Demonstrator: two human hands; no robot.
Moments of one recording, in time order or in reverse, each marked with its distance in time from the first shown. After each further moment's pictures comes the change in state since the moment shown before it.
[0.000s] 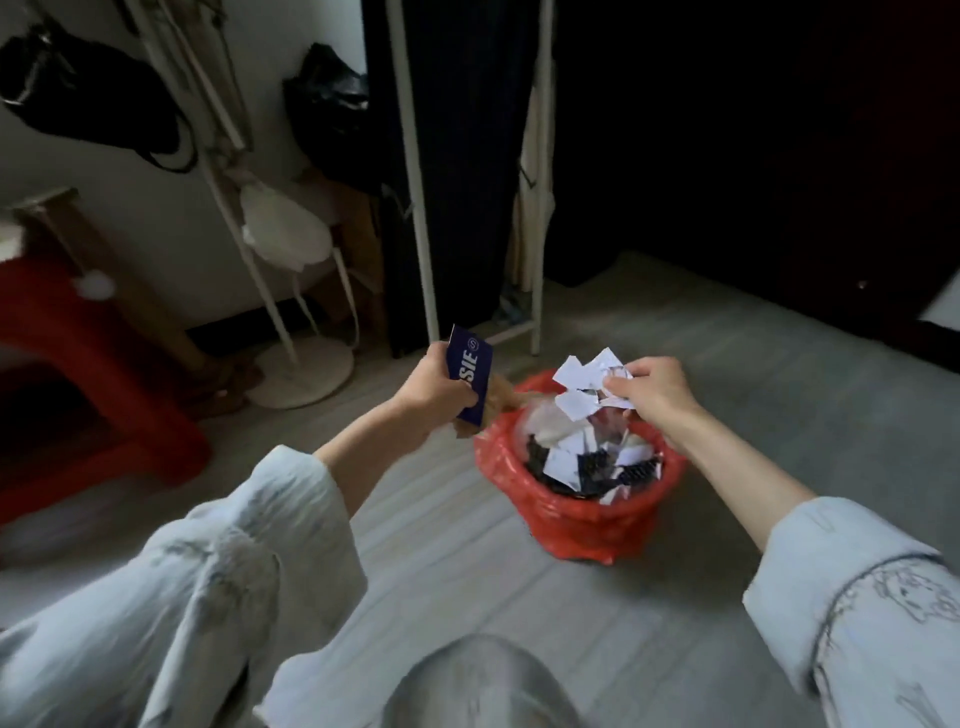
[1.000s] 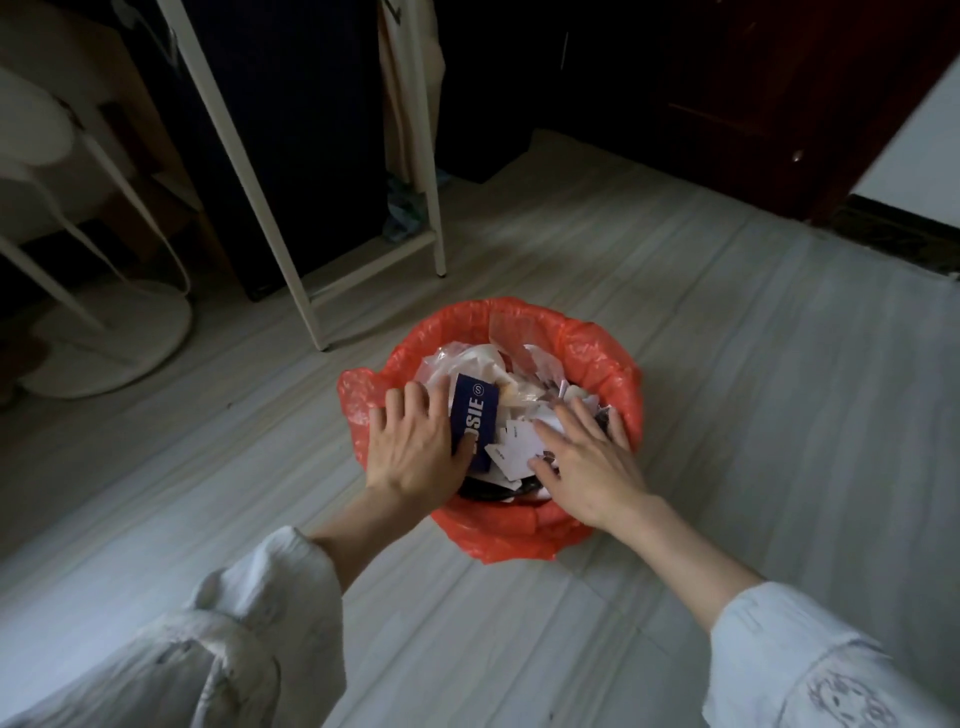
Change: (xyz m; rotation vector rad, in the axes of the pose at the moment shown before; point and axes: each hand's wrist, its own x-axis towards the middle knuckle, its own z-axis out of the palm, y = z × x) left_hand 0.121 -0.138 0.147 1.134 -0.029 0.333; right_hand 0.072 0.183 0.049 -0.987 -0.289 -0.187
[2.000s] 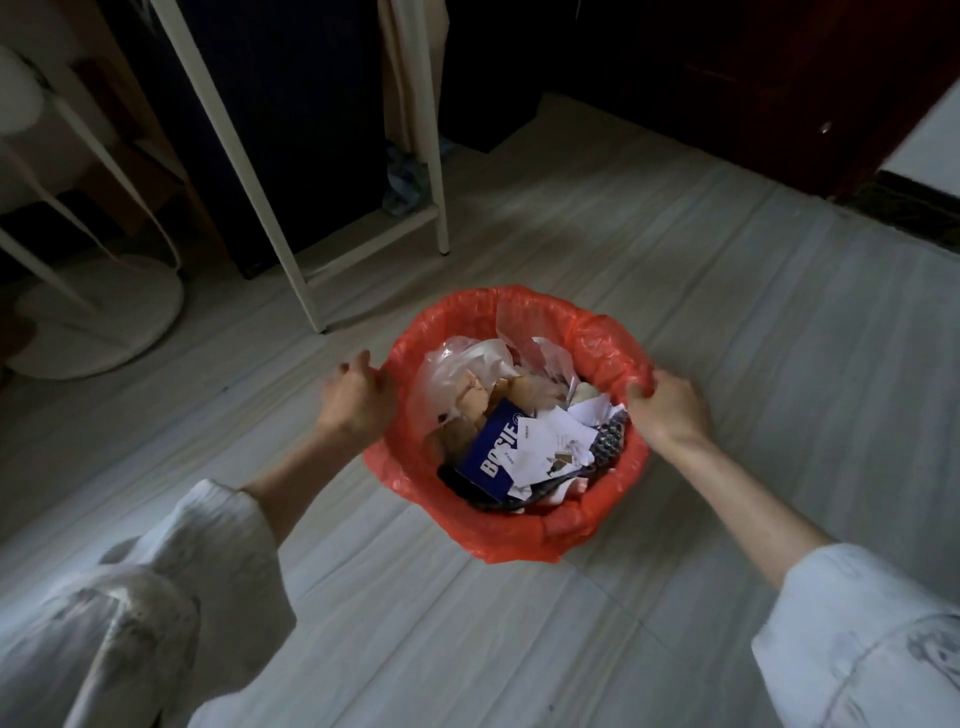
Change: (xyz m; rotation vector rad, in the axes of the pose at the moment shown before) left_hand 0.049 -0.052 -0.011 -0.588 -0.185 -0.444; right_hand 0.034 0.041 -0.040 0.556 0.260 0.615
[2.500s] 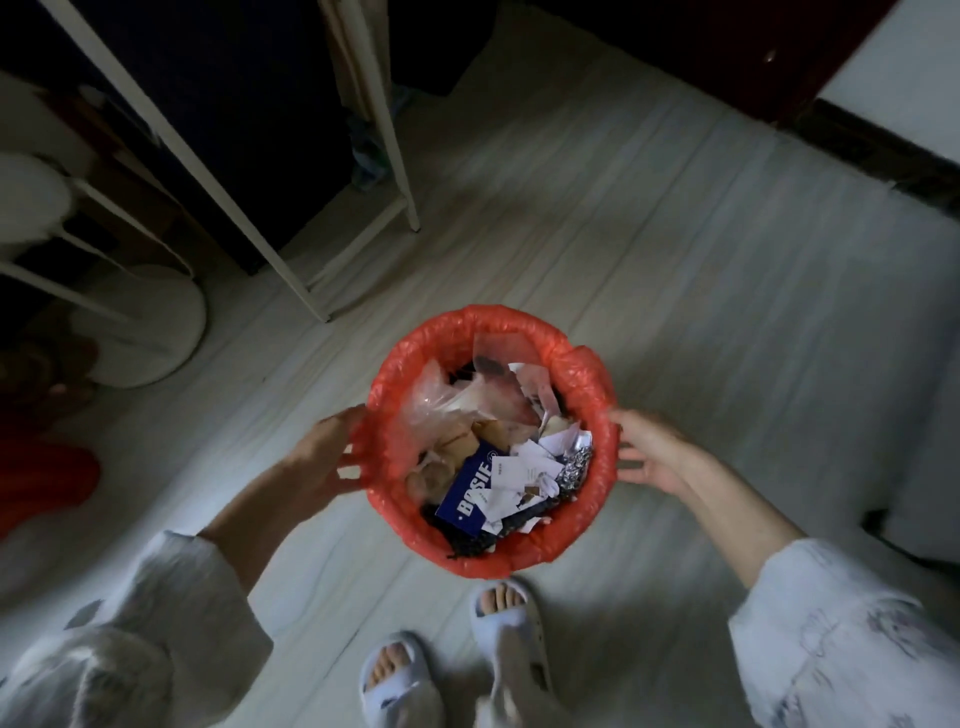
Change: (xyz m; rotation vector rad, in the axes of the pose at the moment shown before) left_hand -0.111 0.115 -0.167 -0.598 -0.463 -0.569; right_hand -0.080 -0.068 -0.186 0.530 -0.564 0.643
